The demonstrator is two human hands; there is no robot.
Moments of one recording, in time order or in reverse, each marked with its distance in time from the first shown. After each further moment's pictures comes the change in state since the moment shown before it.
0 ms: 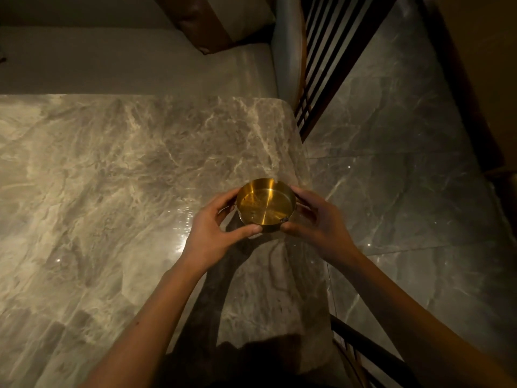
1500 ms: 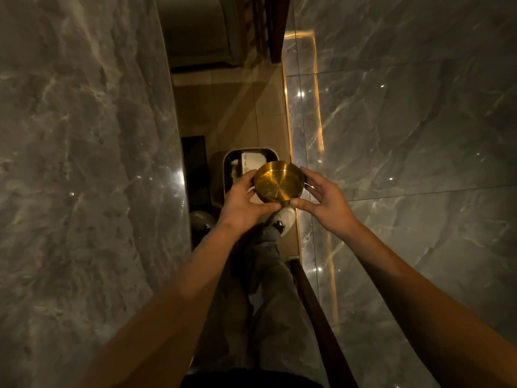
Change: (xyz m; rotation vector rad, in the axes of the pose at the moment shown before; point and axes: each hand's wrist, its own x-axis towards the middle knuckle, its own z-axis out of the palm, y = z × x) left_hand 0.105 -0.136 0.357 -0.005 -0.045 -0.549; right_hand -0.002 0.319 -0.215 0.148 -0.159 0.309
